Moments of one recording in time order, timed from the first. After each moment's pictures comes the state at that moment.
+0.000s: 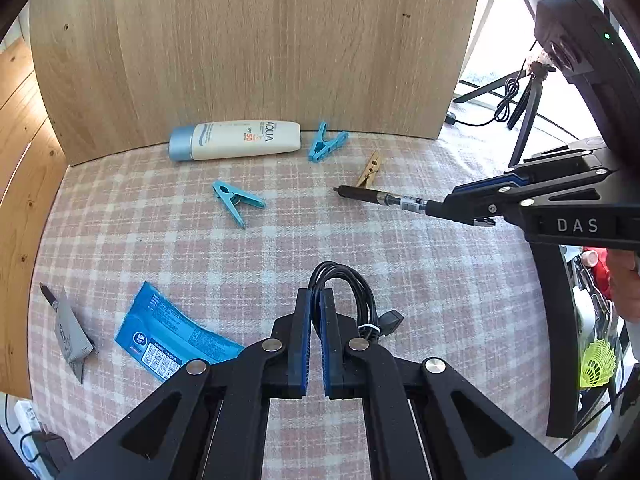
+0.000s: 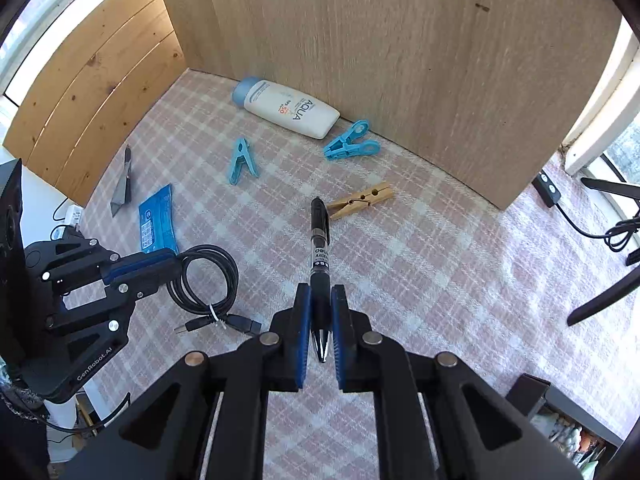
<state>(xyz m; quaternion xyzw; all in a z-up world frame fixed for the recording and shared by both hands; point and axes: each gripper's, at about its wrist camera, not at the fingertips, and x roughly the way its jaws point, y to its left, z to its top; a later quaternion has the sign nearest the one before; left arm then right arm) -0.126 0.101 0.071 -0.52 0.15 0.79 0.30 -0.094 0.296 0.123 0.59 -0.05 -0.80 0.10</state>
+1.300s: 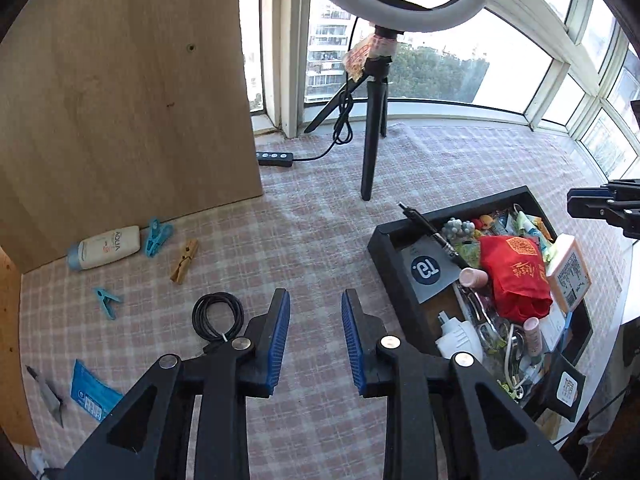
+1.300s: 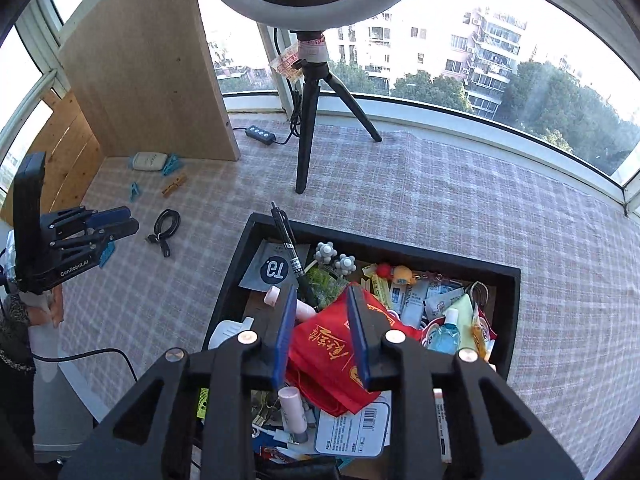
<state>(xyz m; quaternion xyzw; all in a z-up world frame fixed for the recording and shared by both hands) -0.062 0.239 0.114 -0.48 0.19 0.77 0.37 0.108 0.488 0.187 0.53 -0.13 -0.84 -0.08</state>
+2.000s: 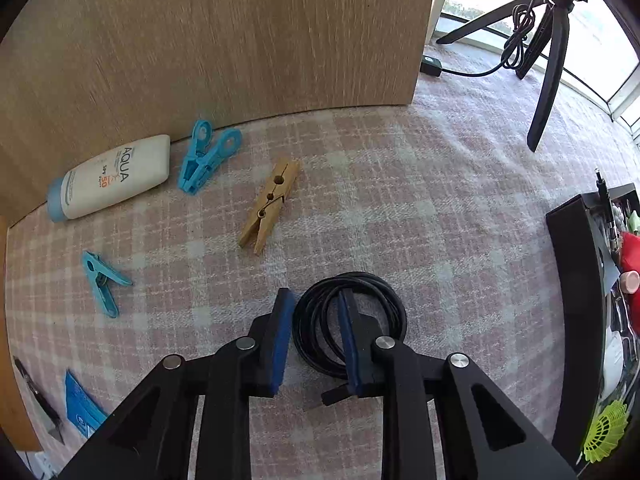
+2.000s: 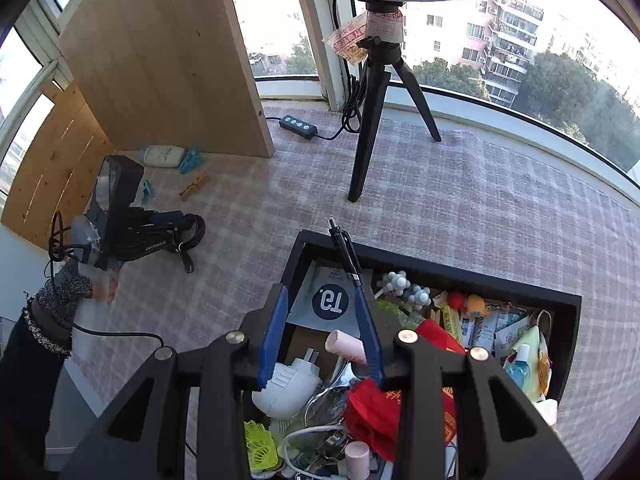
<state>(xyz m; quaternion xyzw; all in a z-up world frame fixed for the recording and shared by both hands) -0.142 0.225 0.000 -0.56 0.22 0.74 0.30 0.047 0.452 0.163 0.54 -0.15 -0.83 -0.06</state>
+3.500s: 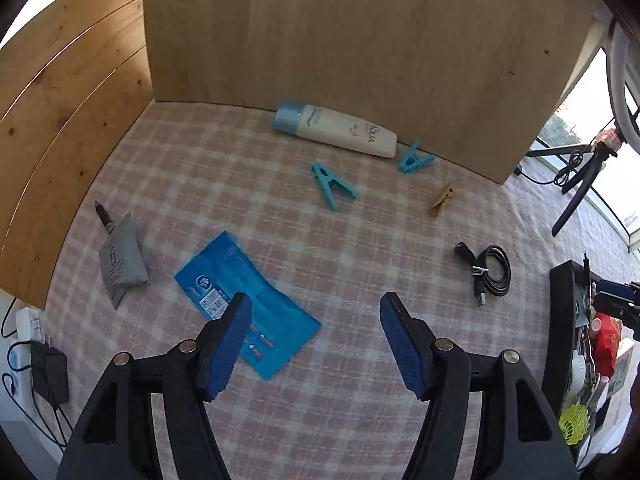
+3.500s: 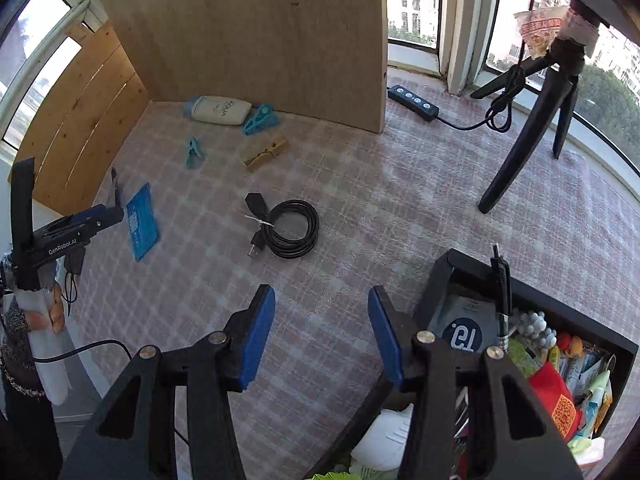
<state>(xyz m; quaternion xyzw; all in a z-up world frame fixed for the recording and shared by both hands) -0.153 0.016 0.066 -0.57 0.03 0.81 0.14 -0.044 0.334 0.107 0.59 -0.10 -0.80 0.03</state>
